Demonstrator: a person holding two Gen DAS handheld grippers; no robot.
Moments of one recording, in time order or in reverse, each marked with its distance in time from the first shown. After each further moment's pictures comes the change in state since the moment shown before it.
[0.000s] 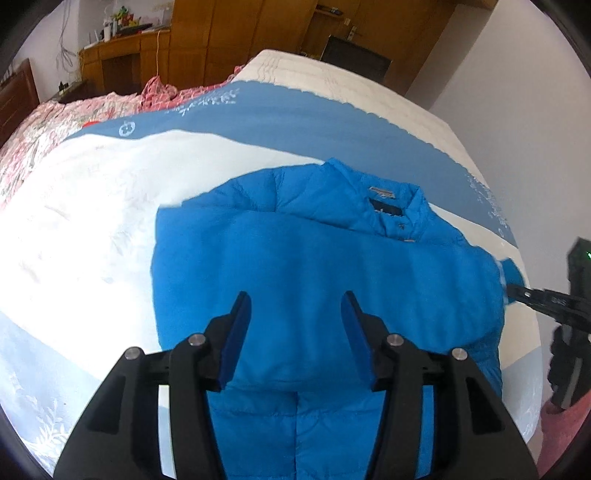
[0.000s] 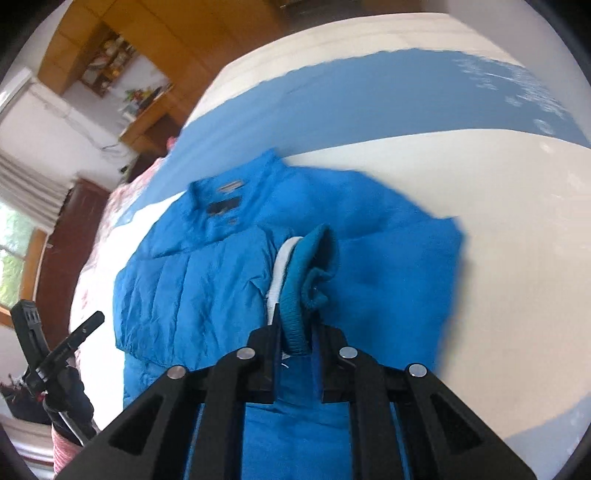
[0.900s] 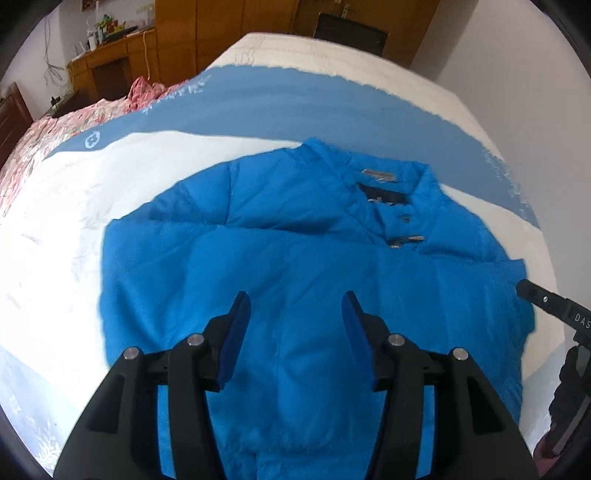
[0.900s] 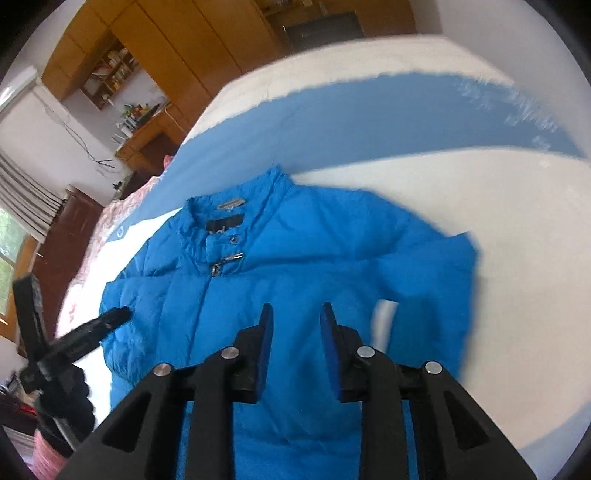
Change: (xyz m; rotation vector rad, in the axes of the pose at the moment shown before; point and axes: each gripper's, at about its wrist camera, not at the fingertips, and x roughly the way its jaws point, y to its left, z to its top) left arm 0.065 -0.049 0.024 0.062 0.072 0.088; right arm 0.047 0.031 0.004 -0.017 -0.067 -0.022
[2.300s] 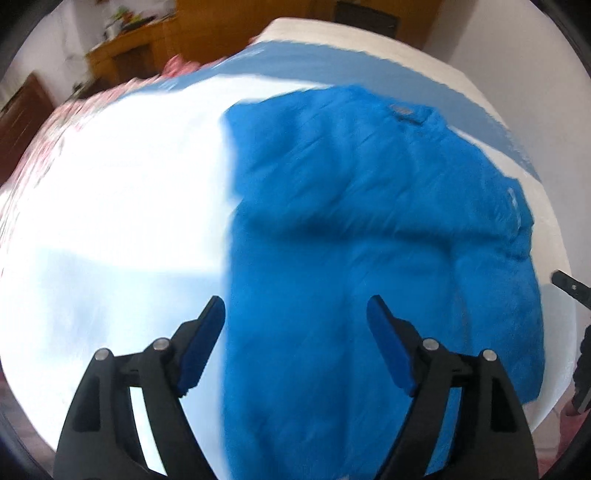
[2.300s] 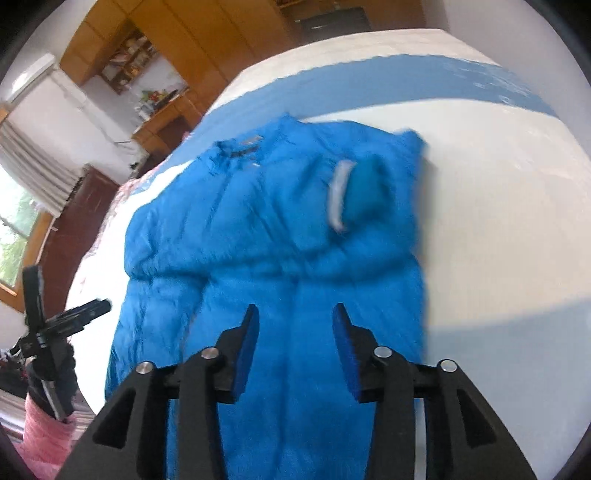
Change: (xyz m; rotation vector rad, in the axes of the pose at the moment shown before) left arm -0.101 0.062 -0.142 -0.011 0.064 0.075; right arm -0.100 -0.030 -0.148 -0.041 -0.010 0.021
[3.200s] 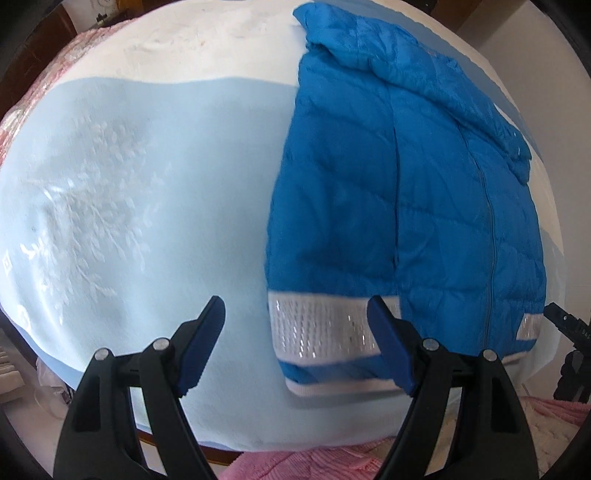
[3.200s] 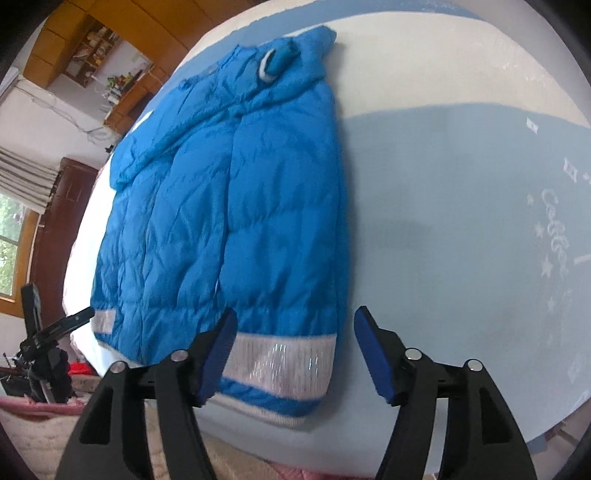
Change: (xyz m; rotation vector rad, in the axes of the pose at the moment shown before) left arm -0.019 0.043 -0.145 -0.132 0.177 -0.058; right arm -0.033 -0.031 -0.141 0.081 0.186 0.000
